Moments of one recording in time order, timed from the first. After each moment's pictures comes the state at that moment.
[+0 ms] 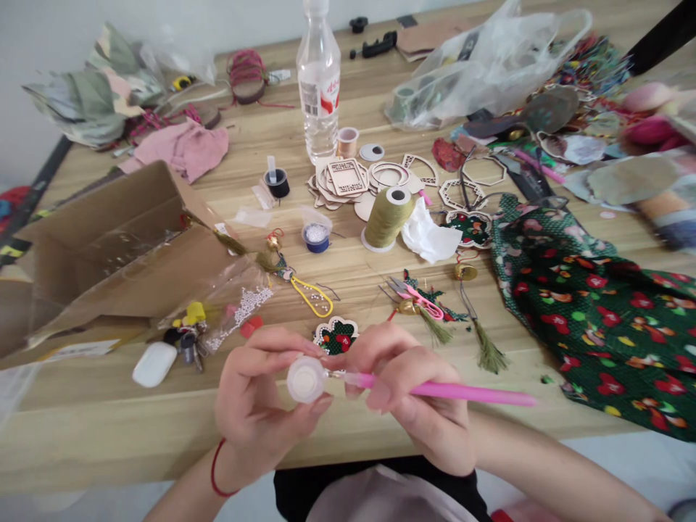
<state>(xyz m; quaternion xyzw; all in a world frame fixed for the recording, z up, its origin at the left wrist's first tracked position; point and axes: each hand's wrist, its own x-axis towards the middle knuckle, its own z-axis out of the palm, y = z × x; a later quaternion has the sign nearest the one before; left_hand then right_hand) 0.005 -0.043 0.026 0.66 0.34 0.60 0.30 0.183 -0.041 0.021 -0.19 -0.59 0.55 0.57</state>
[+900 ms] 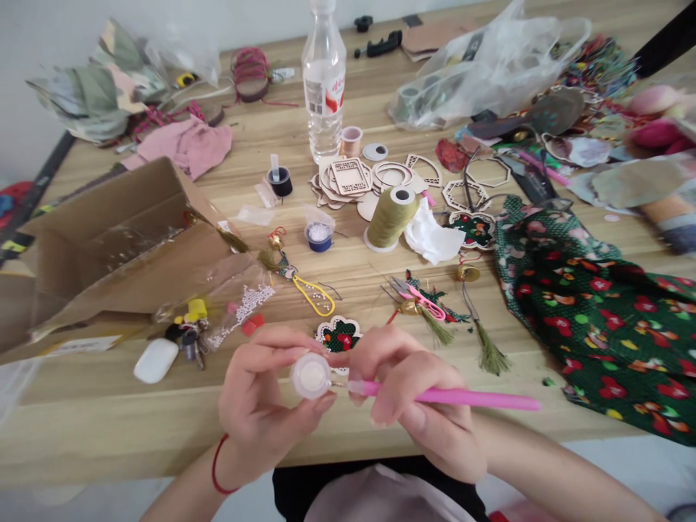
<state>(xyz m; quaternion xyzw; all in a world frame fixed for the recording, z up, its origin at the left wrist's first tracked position) 0.009 -0.046 0.025 0.64 0.39 0.60 0.29 0.183 -0.041 0.027 -0.18 -0.57 0.57 0.56</state>
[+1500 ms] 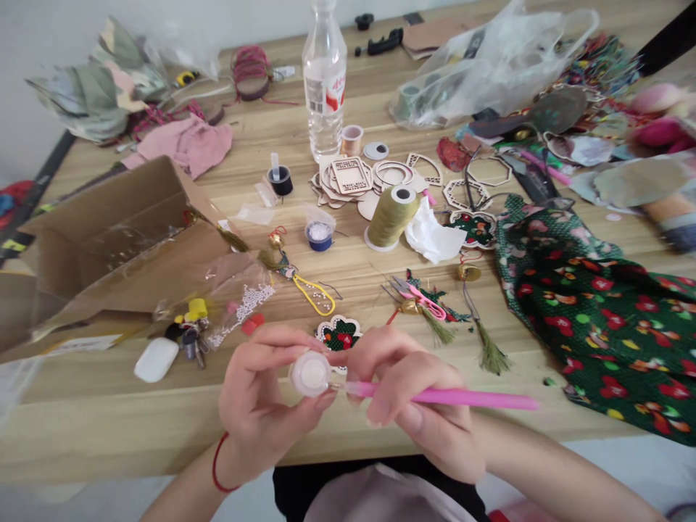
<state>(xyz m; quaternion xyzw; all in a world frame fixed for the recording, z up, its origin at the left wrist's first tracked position) 0.012 -0.045 0.027 0.64 0.40 0.60 0.28 0.182 -0.039 0.028 -0.17 -0.59 0.56 0.56</state>
